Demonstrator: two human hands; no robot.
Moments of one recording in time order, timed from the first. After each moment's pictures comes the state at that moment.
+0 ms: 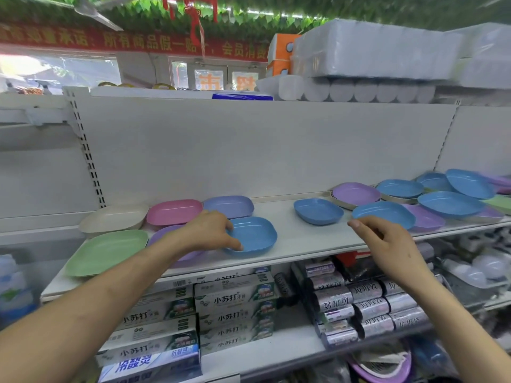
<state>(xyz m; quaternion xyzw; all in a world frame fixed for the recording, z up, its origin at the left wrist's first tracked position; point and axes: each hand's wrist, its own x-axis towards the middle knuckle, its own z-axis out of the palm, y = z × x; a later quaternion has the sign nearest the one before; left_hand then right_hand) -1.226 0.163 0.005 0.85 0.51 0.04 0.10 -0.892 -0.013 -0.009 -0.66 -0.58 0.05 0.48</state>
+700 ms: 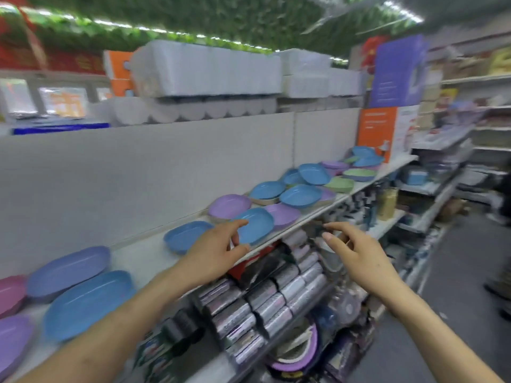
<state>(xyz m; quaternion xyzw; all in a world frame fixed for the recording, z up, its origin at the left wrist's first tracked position) -0.964 0.097 0.007 0.94 0.18 0.24 0.17 -0.753 -0.142 -0.012 -0.75 -0.43 -0.02 0.49</state>
